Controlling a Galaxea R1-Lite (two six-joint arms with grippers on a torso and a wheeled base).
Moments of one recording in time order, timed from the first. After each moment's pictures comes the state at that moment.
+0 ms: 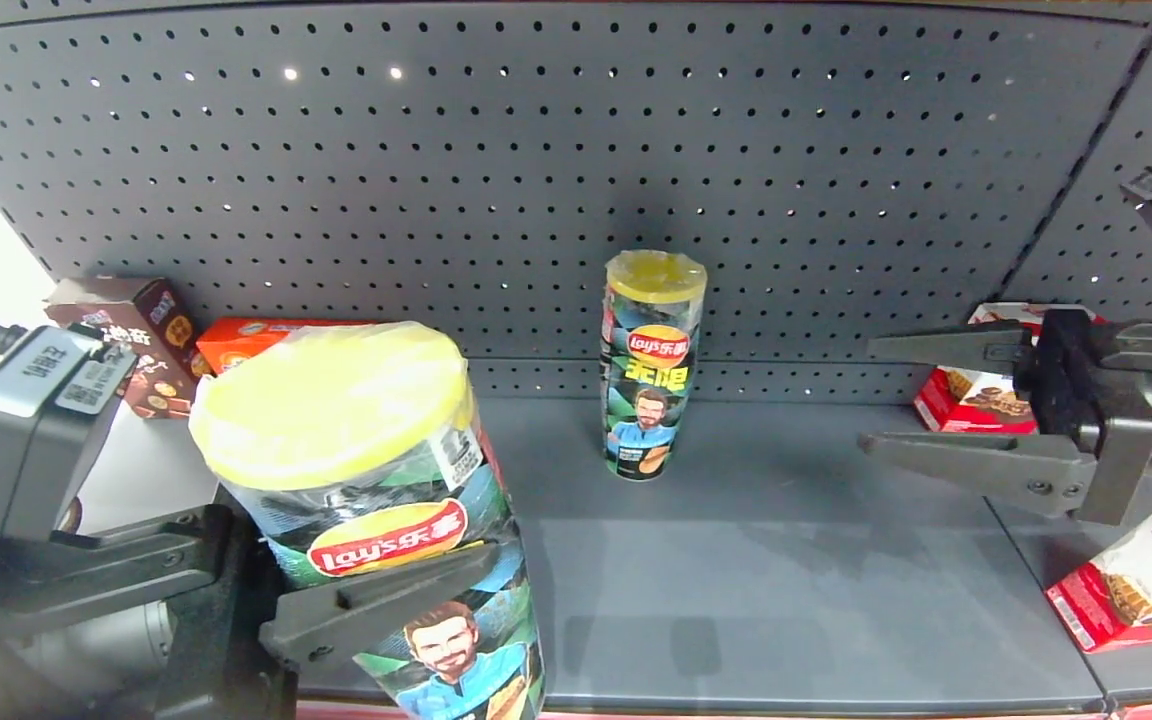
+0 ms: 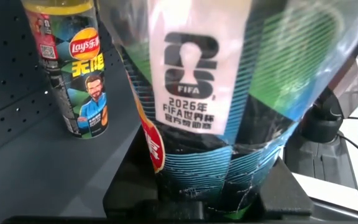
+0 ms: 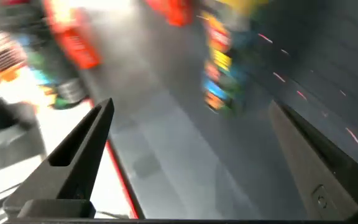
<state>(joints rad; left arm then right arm) -0.56 1.28 -0.40 -0.95 -0.62 -0.02 0.41 1.31 -0.92 -0.20 0.68 -0.22</state>
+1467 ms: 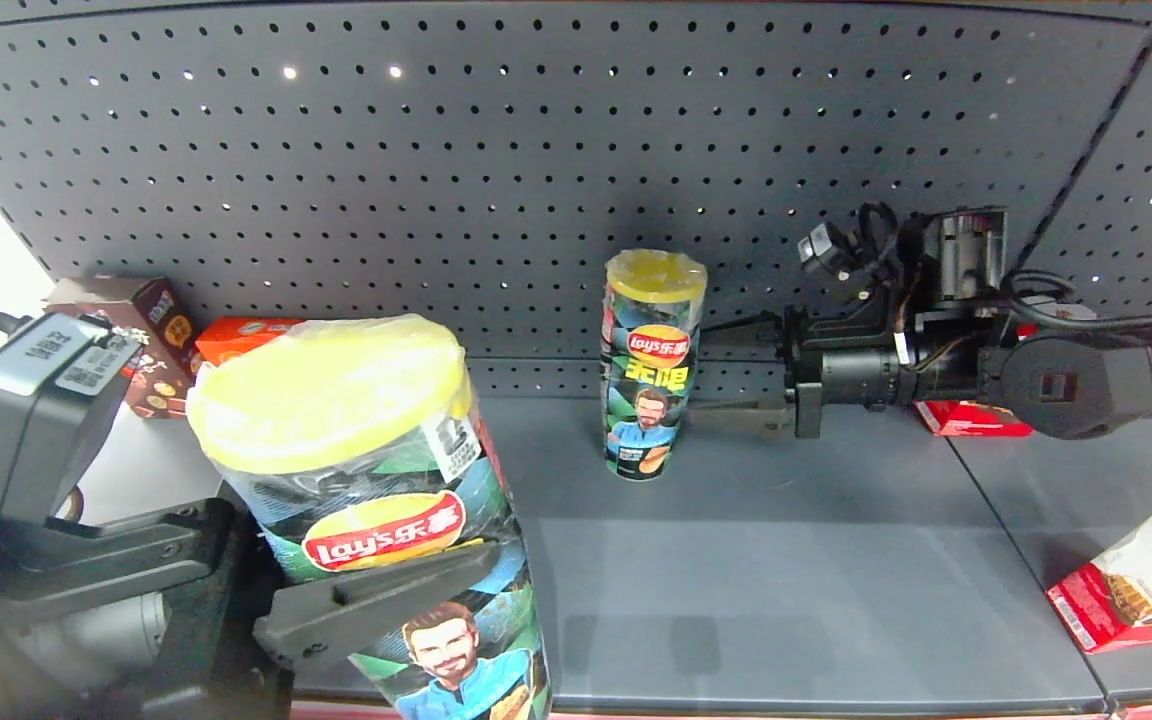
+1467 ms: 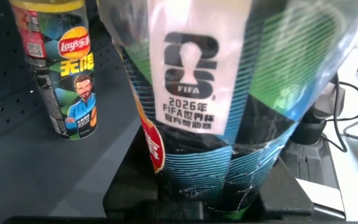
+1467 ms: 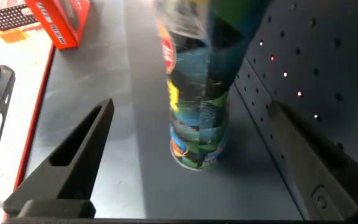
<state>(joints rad) -0.55 1.28 -0.41 -0.96 -0.66 -0.07 0.37 1.89 -1.32 -0.28 0.92 -0.43</state>
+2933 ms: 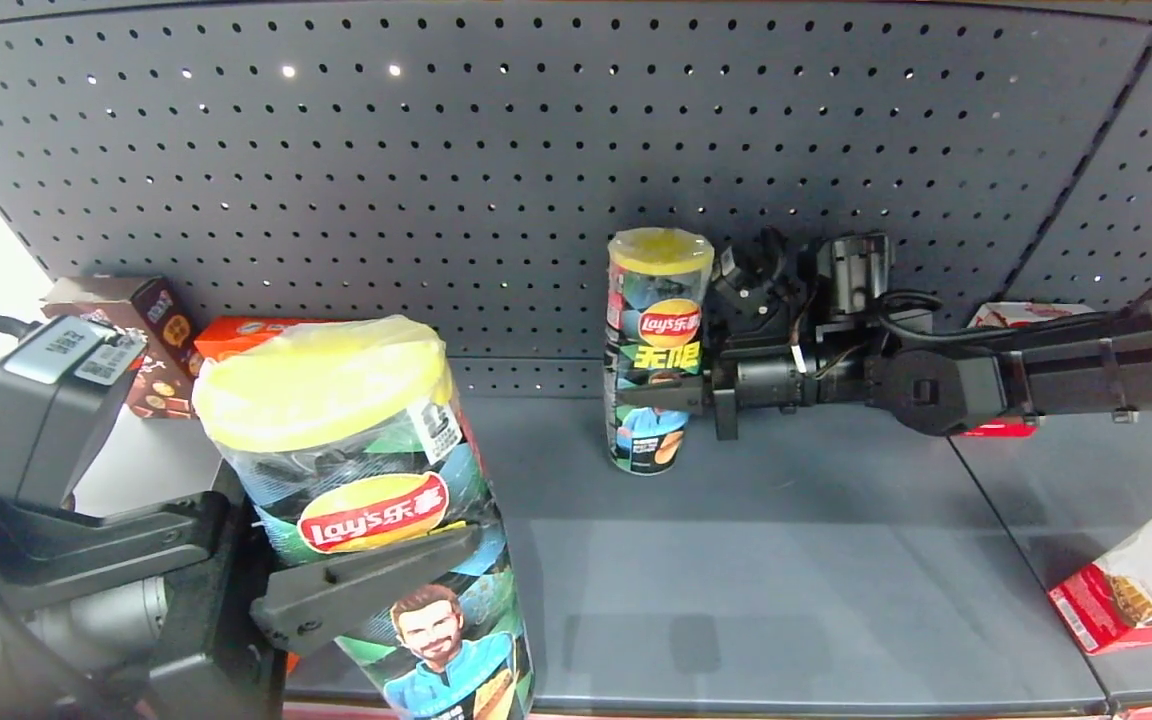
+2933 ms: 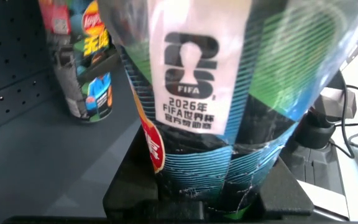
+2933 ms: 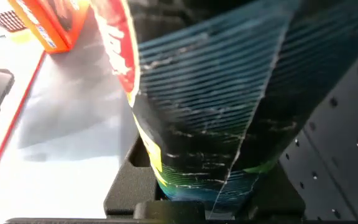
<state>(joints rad) -0.50 1.29 -0.39 -0.96 -0.66 -0.10 0.45 2.05 -1.50 -0.28 0.92 -0.39</state>
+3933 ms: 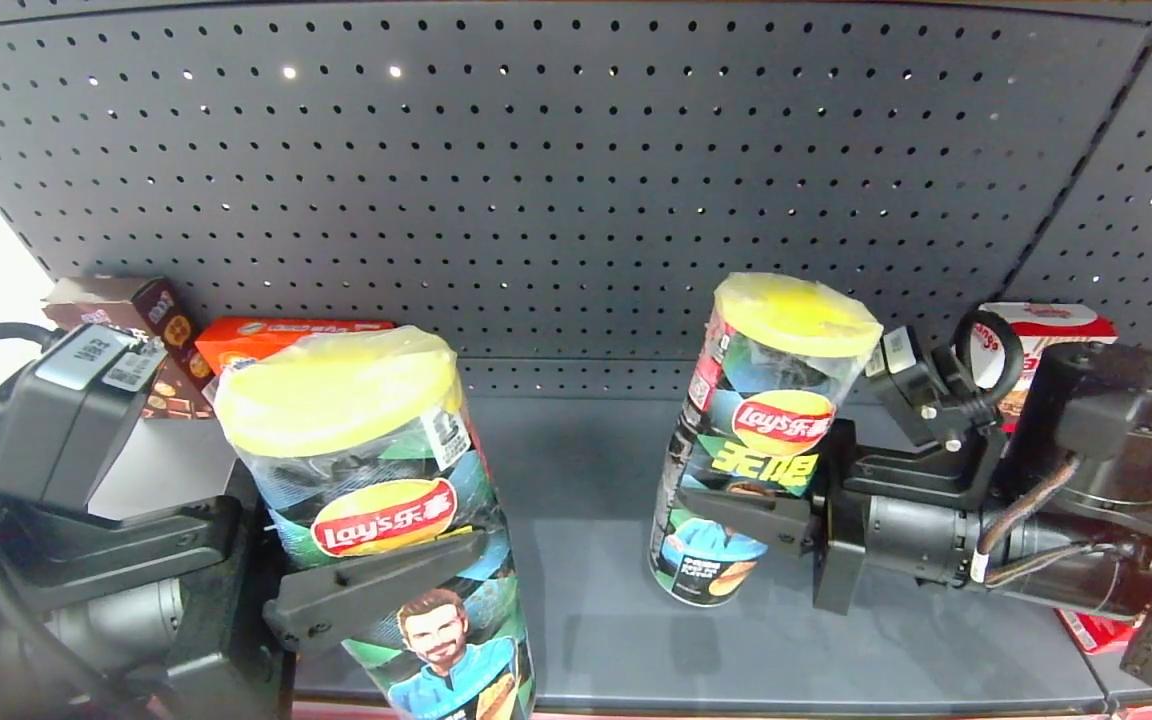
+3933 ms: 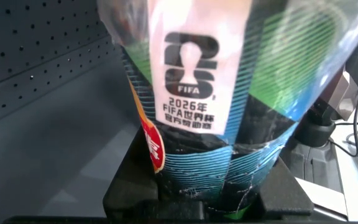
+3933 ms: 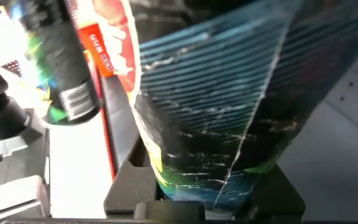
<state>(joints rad) -0.50 1.30 -0.39 -0.95 -0.66 -0.10 0.63 1.61 -0.61 -0.96 0.56 -0.09</state>
